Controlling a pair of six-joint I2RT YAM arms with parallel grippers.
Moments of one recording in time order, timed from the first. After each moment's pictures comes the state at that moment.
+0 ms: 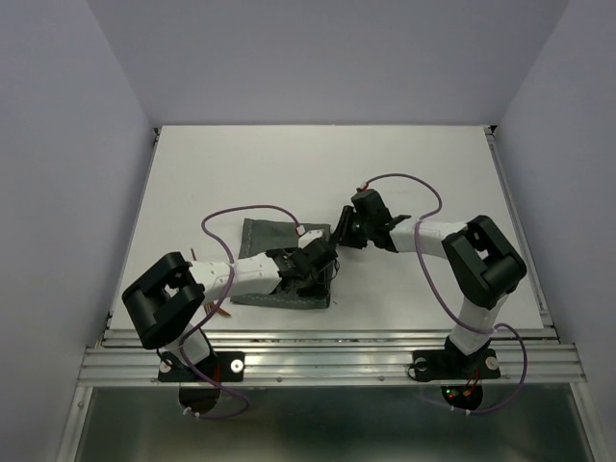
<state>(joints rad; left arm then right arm) -1.01 1.55 0.85 -0.36 -0.14 -0.94 0.58 1.80 0.96 0.03 -0.06 0.78</state>
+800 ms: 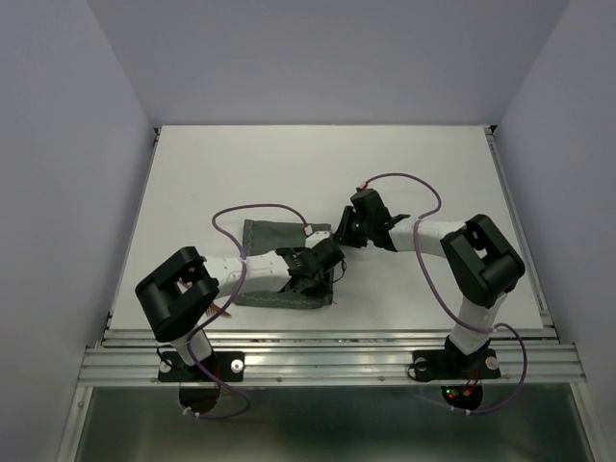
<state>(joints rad) -1.03 1.63 0.90 -0.37 -0.15 -0.90 0.58 1.81 0.97 0.02 -0.05 0.77</state>
